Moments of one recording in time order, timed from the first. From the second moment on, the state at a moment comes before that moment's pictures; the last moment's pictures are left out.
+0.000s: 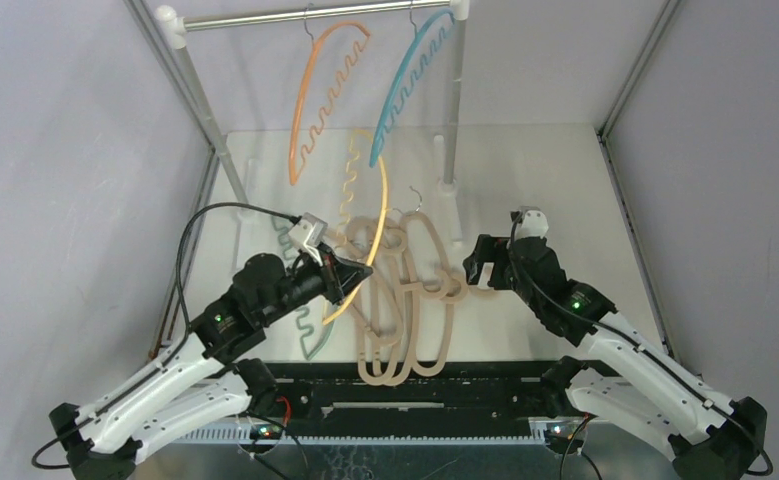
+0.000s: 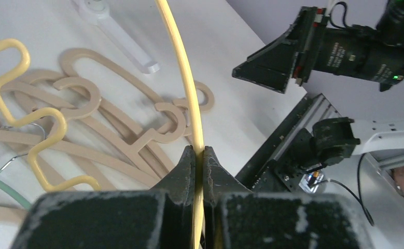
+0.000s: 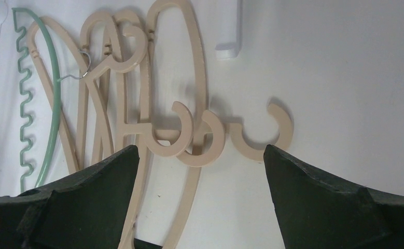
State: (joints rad) left arm -0.84 0.67 0.69 -0.20 0.03 -0.45; right arm 0.66 0.79 0.68 -0.48 0.30 0.54
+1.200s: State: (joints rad) left arm -0.84 0.31 0.65 -0.44 -0.15 -0.55; right arm 0.72 0.82 0.68 -0.46 0.31 0.54
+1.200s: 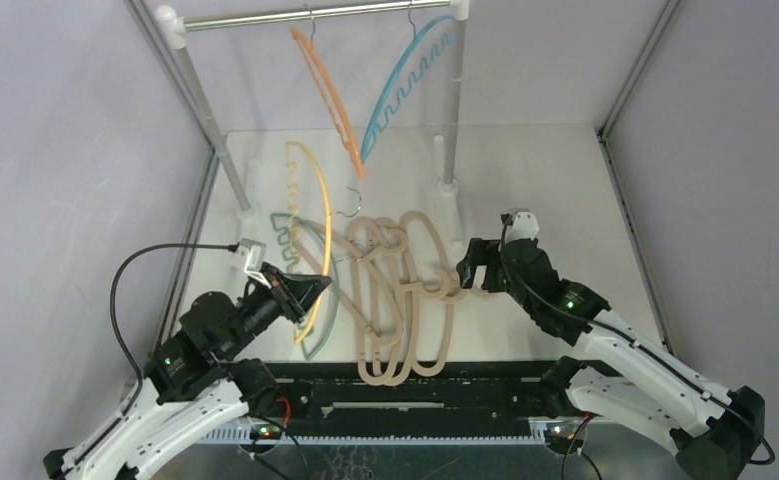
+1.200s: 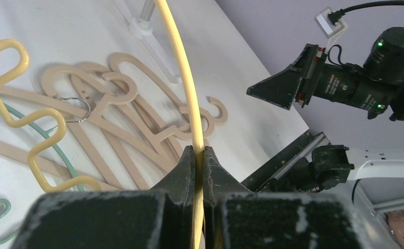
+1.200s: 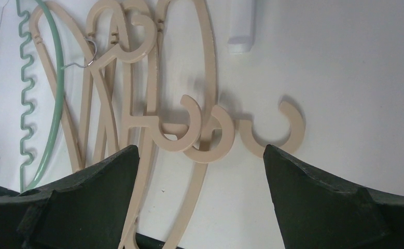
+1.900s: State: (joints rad) left arm -0.51 0.54 0.87 -0.32 0.06 -0.44; right arm 0.74 0.82 0.72 -0.48 0.34 0.53
